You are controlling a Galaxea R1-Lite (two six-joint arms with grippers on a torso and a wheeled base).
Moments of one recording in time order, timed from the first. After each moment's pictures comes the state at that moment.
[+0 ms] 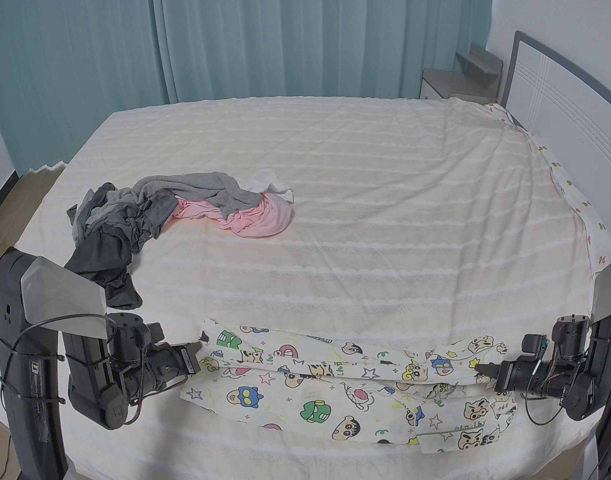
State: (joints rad) left arm -0.16 2.37 -0.32 -1.55 -0.19 -0.39; right arm -0.03 2.22 -0.02 -1.55 0.47 0.21
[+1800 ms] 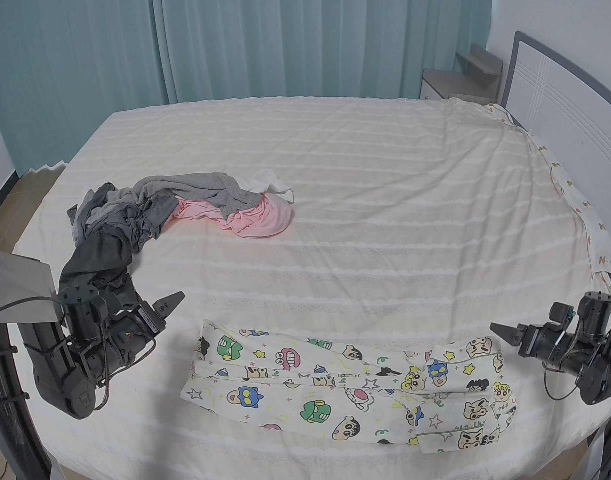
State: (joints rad) left arm -0.08 2.11 -0.26 -1.55 -0.19 -0.74; right arm -0.13 2.07 -0.14 -1.50 0.41 0.23
